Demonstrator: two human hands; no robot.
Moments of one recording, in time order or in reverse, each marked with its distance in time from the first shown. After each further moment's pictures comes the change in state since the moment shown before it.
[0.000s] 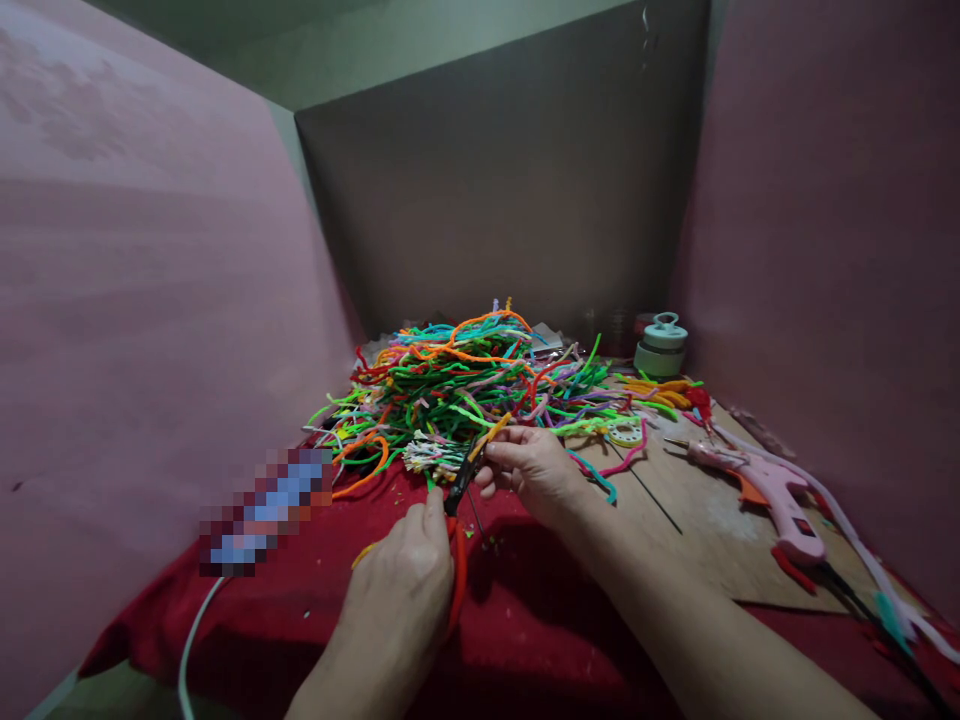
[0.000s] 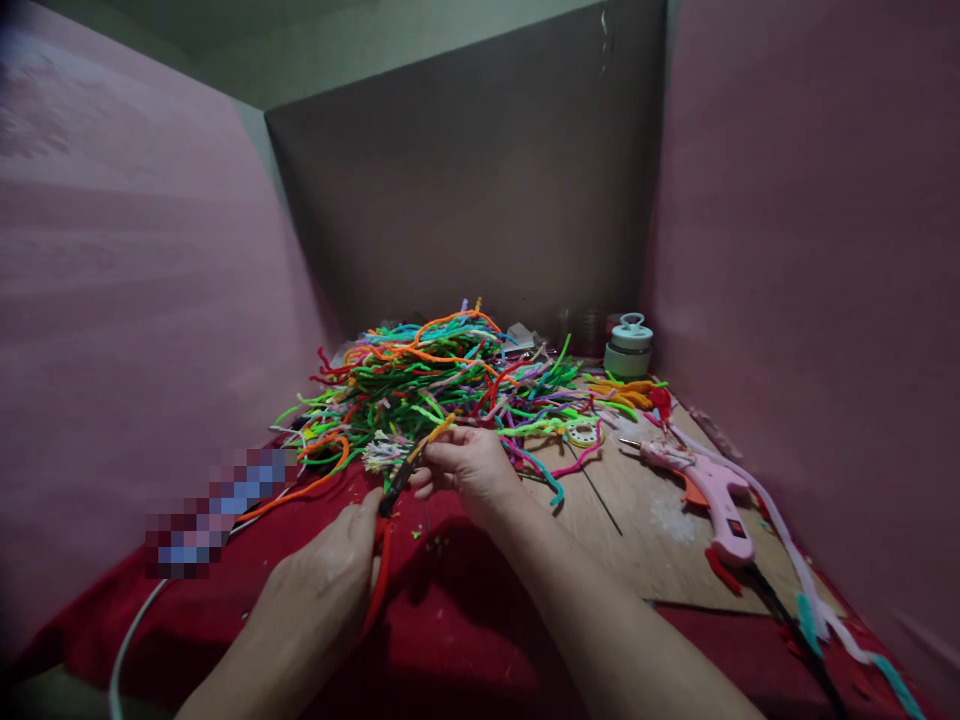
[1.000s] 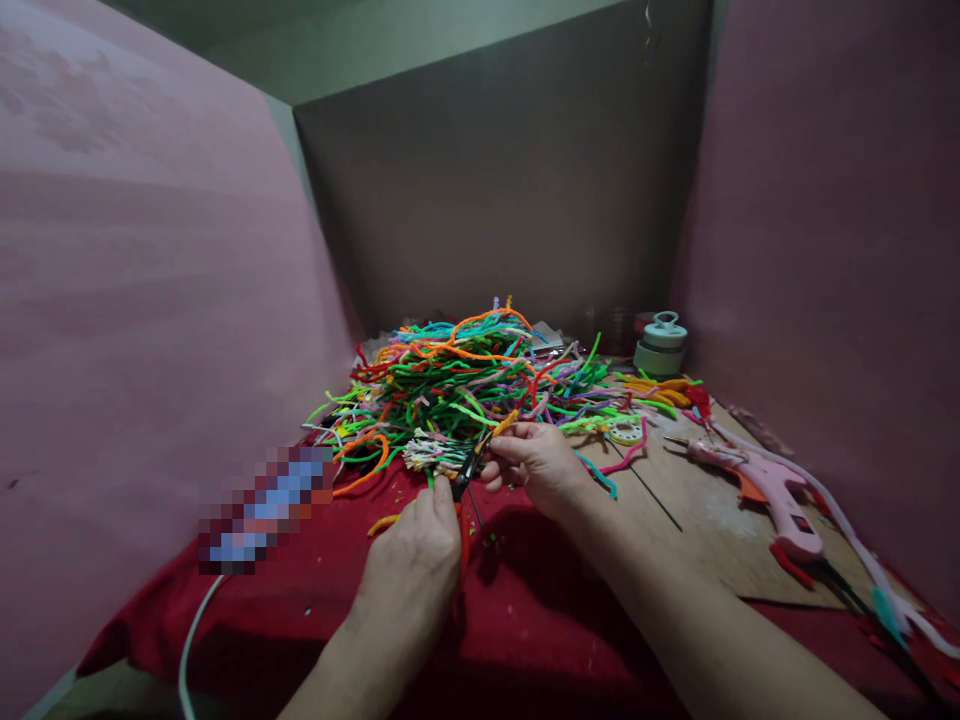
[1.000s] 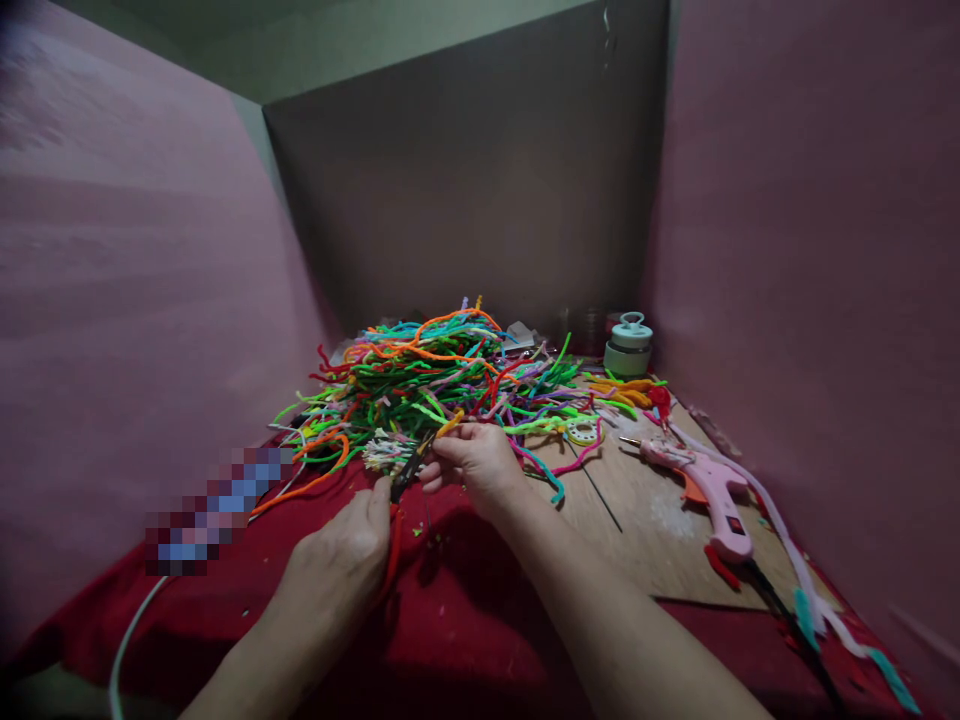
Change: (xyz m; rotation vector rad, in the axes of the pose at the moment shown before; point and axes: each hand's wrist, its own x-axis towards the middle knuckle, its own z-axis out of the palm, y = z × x) left_hand 0.011 0.001 0.010 0.081 0.143 0.059; right_hand 0.004 0.000 -0.006 -0.078 0.091 0.007
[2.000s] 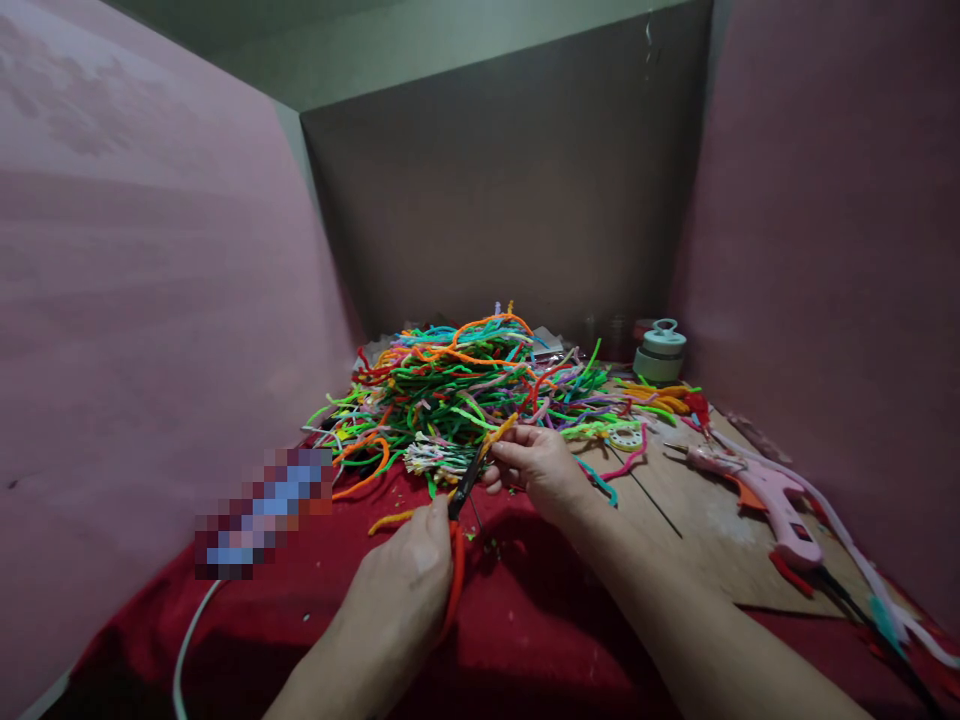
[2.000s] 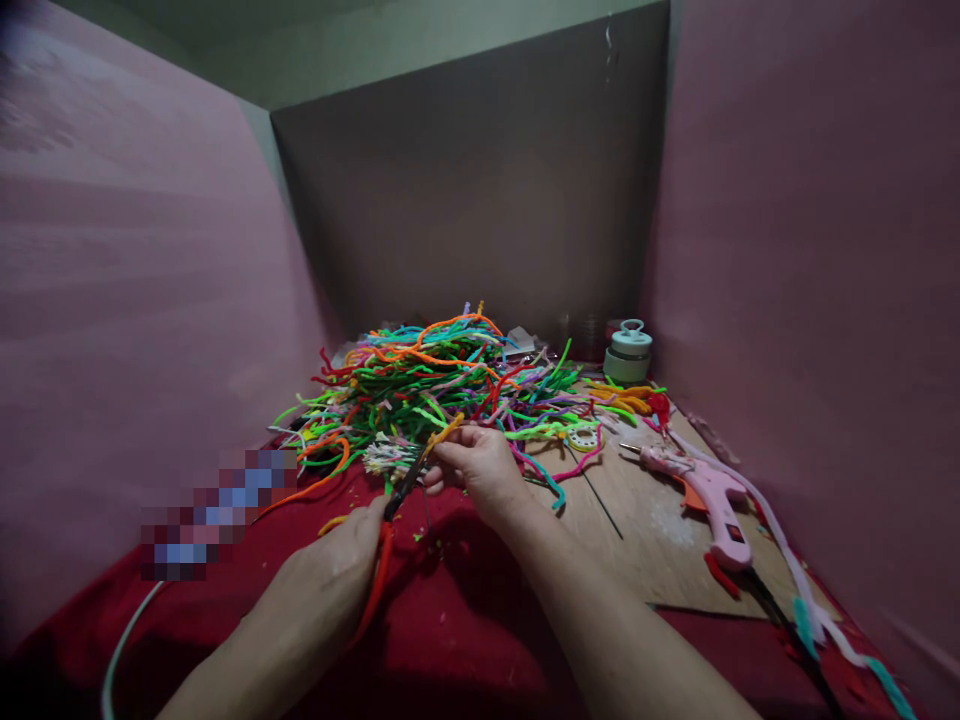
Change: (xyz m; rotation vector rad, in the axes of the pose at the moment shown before) left_hand -0.008 -0.011 -0.004 -0.321 -0.175 0.027; right_hand 0.000 0.002 0.000 -0.033 0.004 -0.053
